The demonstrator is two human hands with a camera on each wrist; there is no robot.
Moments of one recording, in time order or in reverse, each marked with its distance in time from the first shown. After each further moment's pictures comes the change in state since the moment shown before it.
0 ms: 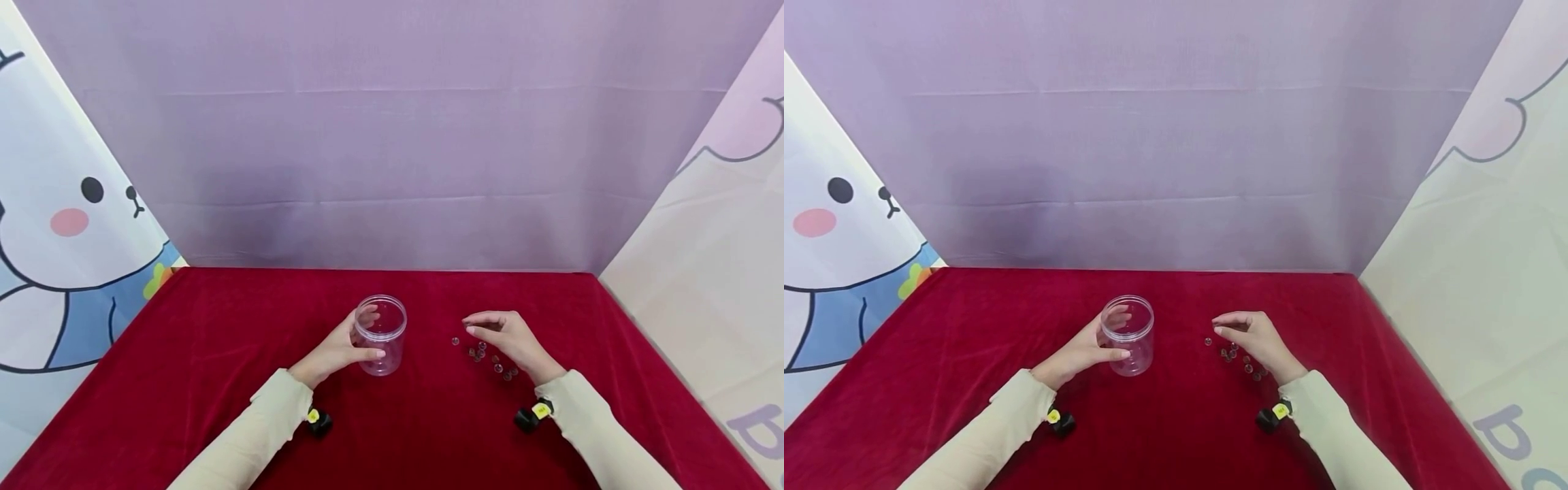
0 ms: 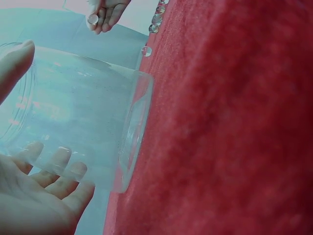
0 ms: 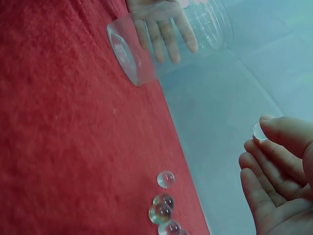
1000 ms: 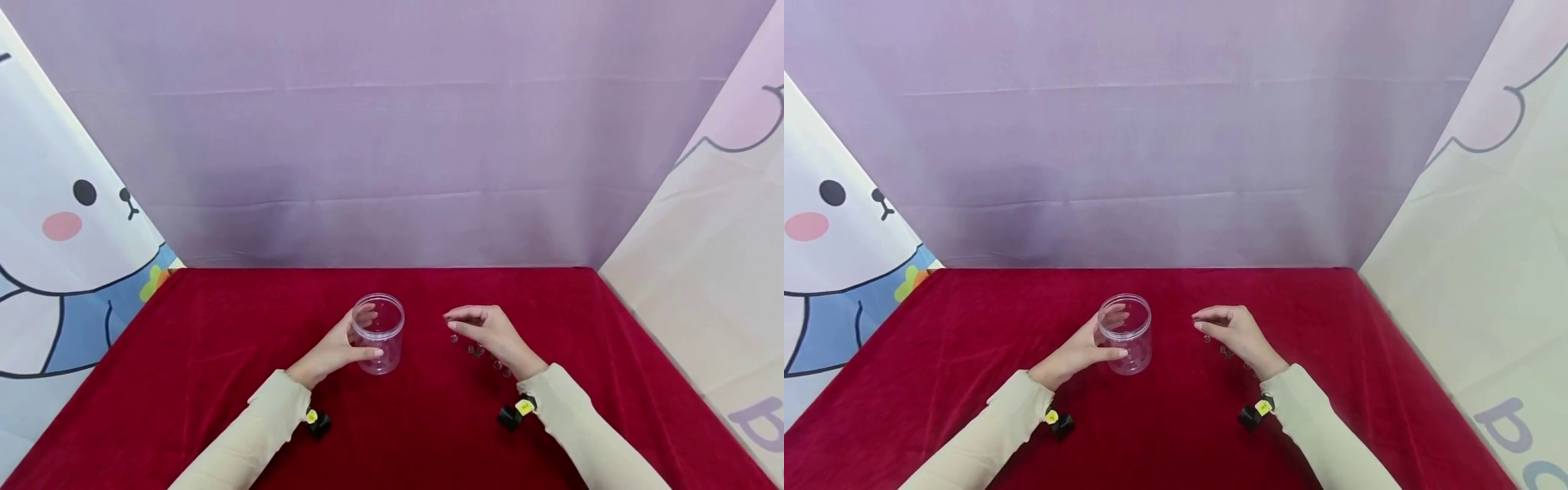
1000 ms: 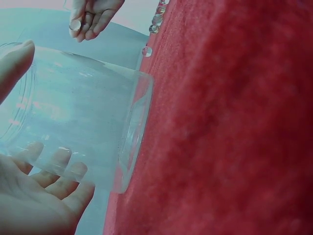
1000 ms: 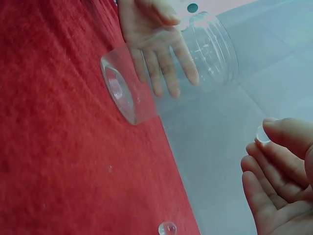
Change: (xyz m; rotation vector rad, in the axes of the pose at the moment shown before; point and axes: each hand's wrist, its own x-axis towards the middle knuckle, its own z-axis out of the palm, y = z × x) left_hand -0.002 0.001 0.000 0.007 -0.004 -0.001; right_hand 0.007 -0.019 0.023 0.076 -0.022 -0.013
